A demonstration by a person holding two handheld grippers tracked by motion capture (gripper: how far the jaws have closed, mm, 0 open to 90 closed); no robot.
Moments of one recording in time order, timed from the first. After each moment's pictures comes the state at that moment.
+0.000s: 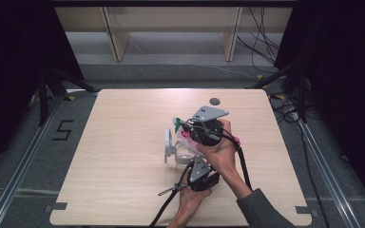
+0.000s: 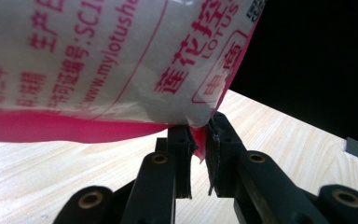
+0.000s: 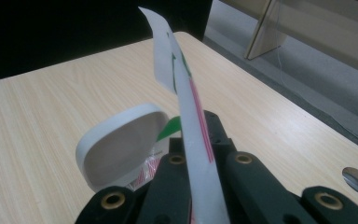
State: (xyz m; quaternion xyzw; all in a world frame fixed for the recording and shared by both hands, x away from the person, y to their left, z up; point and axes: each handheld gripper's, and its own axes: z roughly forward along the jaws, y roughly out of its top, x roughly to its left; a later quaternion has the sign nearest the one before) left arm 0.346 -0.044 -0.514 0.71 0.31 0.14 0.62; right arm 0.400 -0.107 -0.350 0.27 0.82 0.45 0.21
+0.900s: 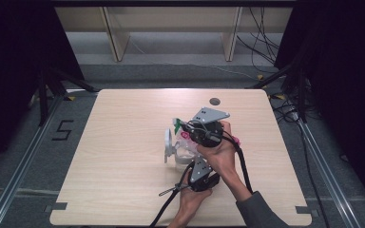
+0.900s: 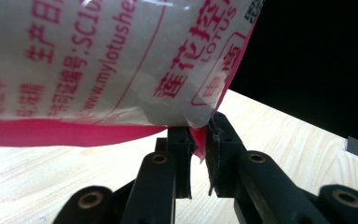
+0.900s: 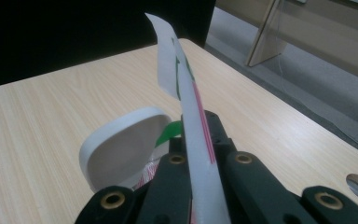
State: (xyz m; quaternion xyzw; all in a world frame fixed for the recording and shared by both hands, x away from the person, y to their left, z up) left arm 0.346 -0.045 -0.514 0.71 0.31 0.15 0.62; right arm 0.398 -0.108 -0.354 0.27 0.81 0.47 0.23
